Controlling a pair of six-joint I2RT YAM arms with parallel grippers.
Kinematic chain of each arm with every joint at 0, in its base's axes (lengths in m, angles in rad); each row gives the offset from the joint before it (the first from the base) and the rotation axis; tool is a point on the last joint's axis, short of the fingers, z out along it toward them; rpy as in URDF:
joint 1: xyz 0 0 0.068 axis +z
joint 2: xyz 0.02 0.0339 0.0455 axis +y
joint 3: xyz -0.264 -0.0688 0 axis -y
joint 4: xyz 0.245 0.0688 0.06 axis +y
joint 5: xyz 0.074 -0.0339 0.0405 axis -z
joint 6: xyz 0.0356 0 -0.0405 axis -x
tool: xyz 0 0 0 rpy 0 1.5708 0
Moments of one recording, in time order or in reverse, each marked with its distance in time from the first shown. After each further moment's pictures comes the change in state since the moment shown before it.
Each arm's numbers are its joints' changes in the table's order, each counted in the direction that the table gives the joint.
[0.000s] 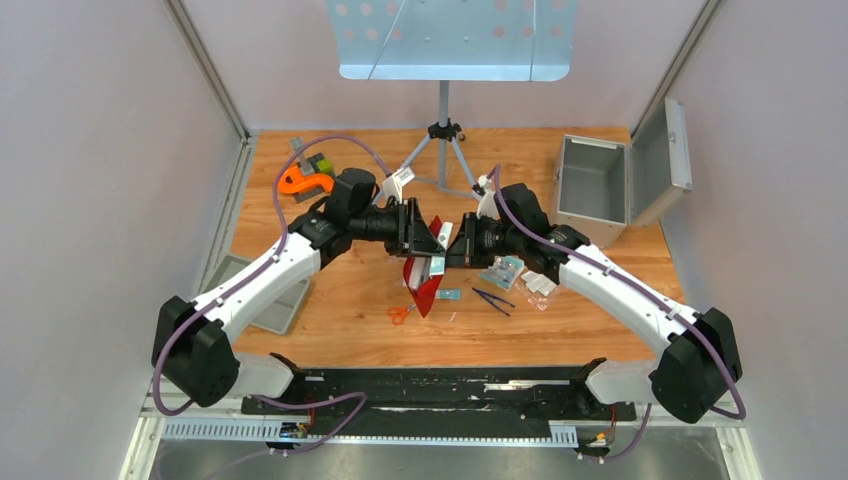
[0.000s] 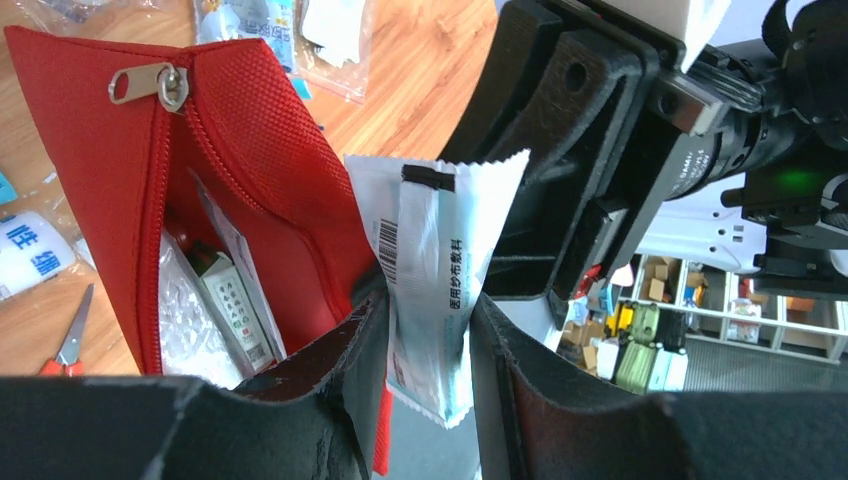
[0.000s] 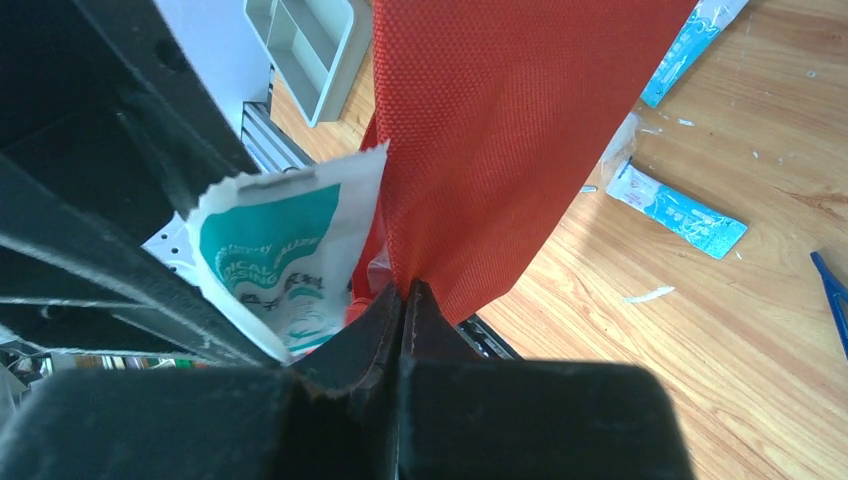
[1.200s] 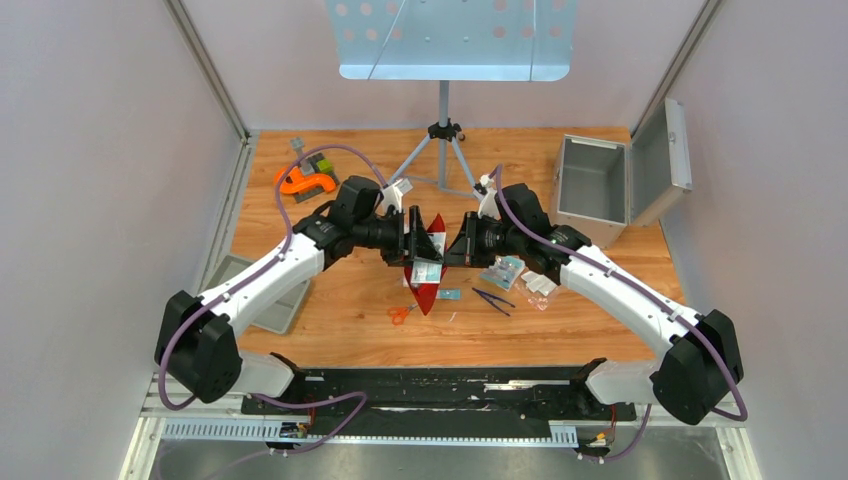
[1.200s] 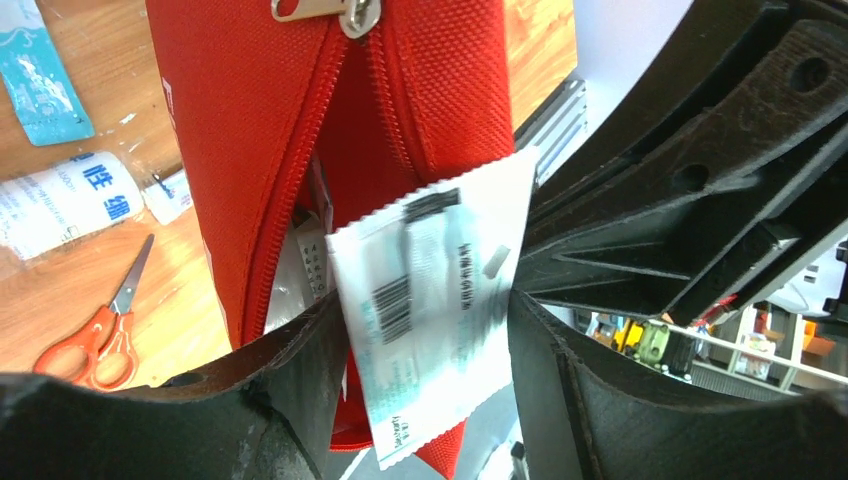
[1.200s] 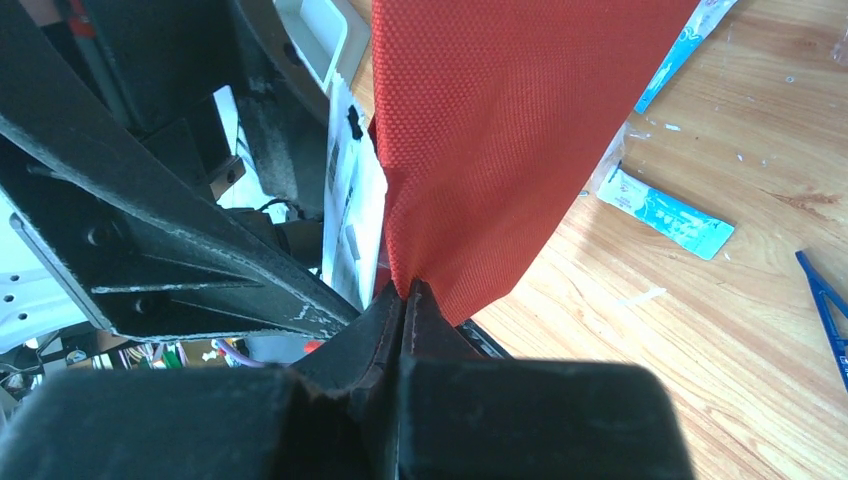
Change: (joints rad) left arm -0.001 0.034 -0.053 0.034 -0.075 -0.001; right arm 0.005 -0.009 0.000 0.004 0.029 -0.004
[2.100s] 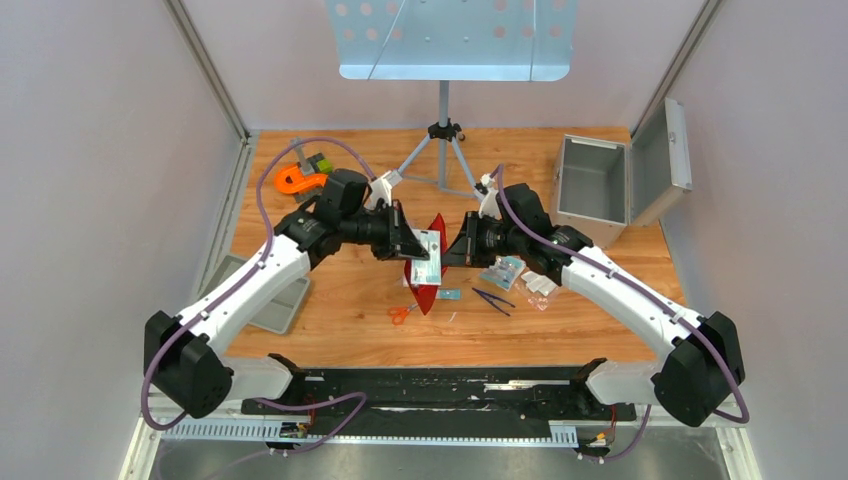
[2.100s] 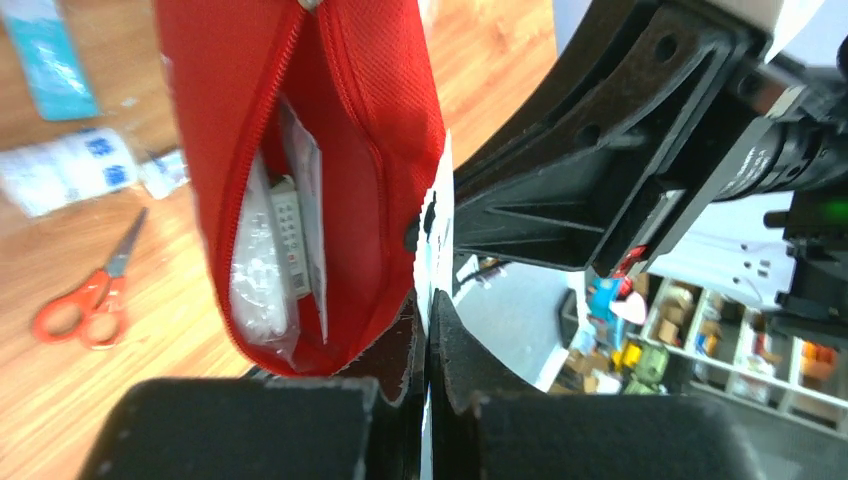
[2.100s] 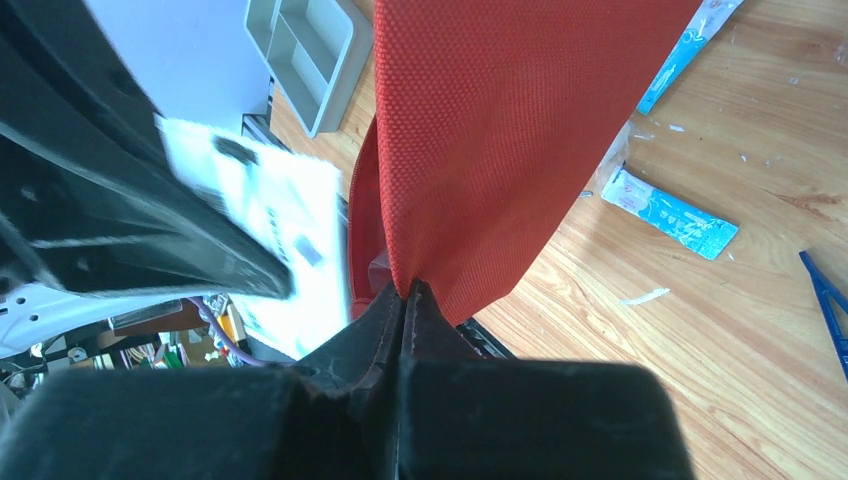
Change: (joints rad) left arm 0.012 -0.087 0.048 0.109 -0.022 0.020; right arm 0.001 -0.008 0.000 0.000 0.000 -0.004
